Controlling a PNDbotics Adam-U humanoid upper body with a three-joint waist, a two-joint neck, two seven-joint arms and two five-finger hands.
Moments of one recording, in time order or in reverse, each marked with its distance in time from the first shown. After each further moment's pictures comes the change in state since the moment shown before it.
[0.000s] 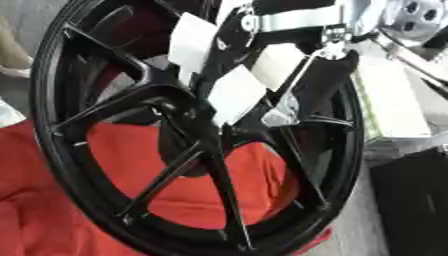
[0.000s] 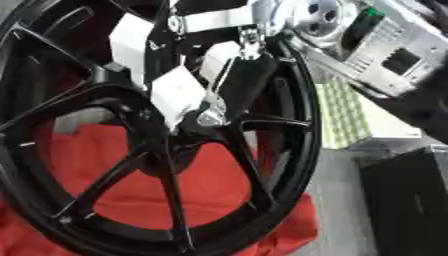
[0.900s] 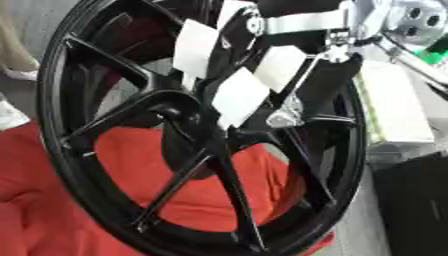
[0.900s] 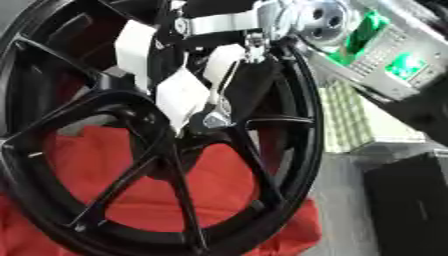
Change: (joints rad) left arm 0.002 0.000 0.005 0.000 0.000 -0.006 -0.001; right arm 0.013 -0.009 -0.005 0.000 0.031 -0.015 -0.012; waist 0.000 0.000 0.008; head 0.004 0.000
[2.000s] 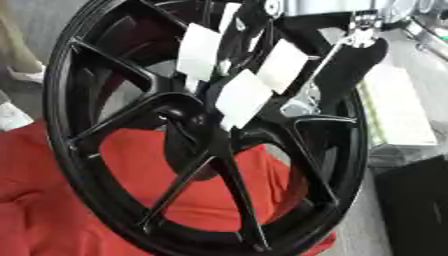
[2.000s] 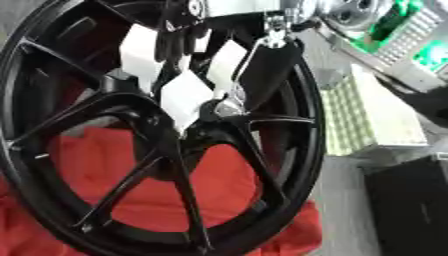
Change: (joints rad) left arm 0.011 0.004 0.000 0.000 -0.001 -0.002 0.007; right arm -0.013 -0.008 -0.025 0.000 -0.017 -0.015 -0.003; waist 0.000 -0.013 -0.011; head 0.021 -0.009
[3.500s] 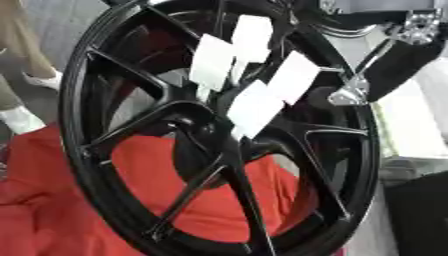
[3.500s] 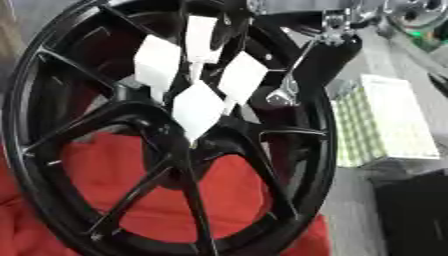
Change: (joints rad) left arm 0.001 0.018 0.000 0.000 -0.007 -0.009 0.001; right arm 0.040 -0.065 -0.104 0.000 0.118 -0.077 0.077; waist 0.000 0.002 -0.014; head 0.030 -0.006
